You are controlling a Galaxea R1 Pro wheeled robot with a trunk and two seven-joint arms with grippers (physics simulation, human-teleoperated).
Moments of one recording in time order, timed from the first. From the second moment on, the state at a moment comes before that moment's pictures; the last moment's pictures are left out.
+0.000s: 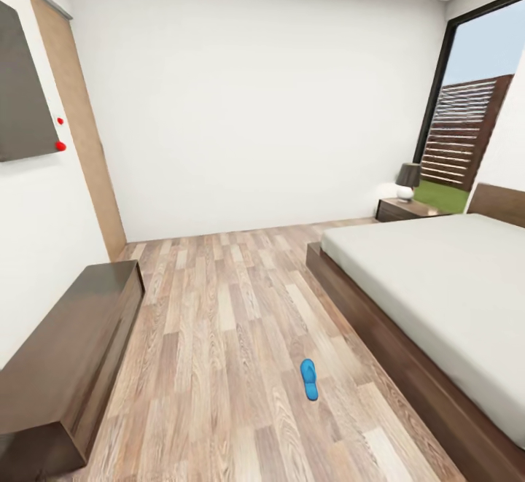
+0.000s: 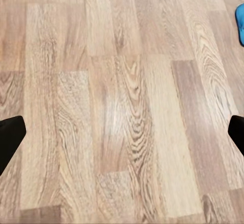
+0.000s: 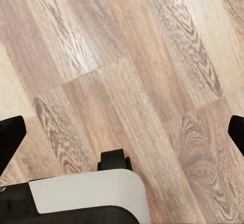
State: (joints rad) left arm 0.00 -0.03 0.00 -0.64 0.17 -0.18 0.00; right arm 0.00 -0.03 -0.17 -0.47 -0.01 -0.01 -0.01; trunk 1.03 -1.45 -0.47
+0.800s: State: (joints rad) left arm 0.00 -0.03 0.00 -0.64 0.17 -0.18 0.00; right arm 0.00 -0.03 -0.17 -0.47 -0.01 -0.01 -0.01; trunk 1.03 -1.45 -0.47
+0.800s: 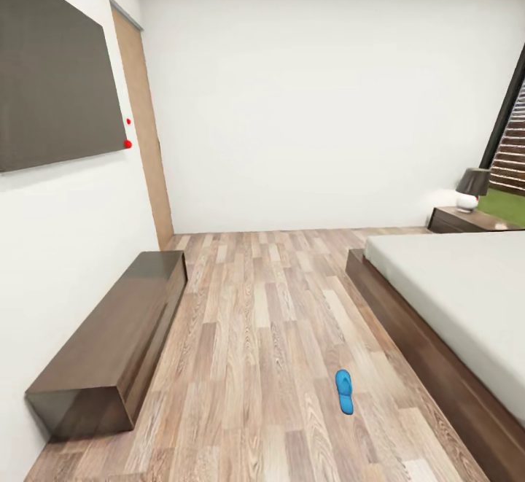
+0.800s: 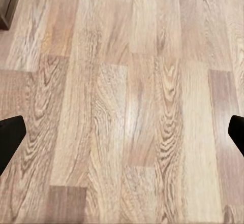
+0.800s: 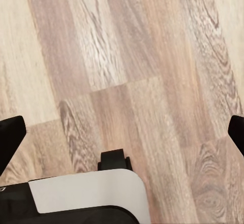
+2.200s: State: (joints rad) left arm 0.00 -0.02 0.00 -0.64 0.17 -0.18 0.00; right arm 0.00 -0.02 -0.17 -0.47 0.00 -0.01 -0.01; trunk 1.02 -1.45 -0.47
